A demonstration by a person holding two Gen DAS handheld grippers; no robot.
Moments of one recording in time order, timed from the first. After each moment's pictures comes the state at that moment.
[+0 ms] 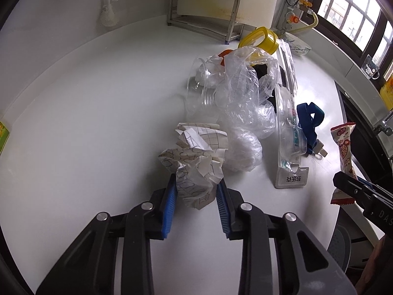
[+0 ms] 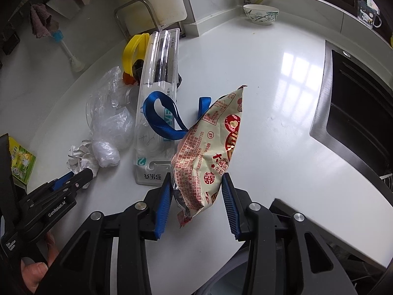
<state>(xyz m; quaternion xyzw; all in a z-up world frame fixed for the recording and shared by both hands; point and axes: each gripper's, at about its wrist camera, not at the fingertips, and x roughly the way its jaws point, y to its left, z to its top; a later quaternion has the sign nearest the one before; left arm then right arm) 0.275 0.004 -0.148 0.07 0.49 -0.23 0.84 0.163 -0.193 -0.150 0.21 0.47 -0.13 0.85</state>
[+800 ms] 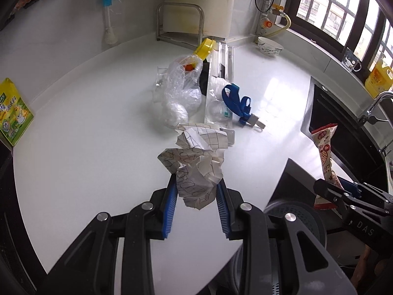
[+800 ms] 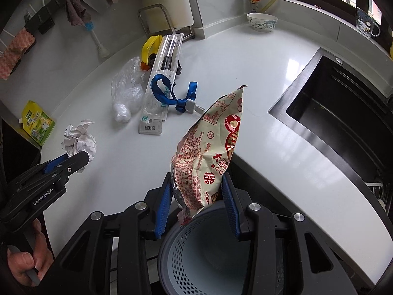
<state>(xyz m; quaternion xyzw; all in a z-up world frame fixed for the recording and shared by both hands) 0.135 -0.029 -0.092 0.07 0.47 -0.21 0.86 0.049 -0.210 -0.115 0.16 0.48 -0.06 0.86</state>
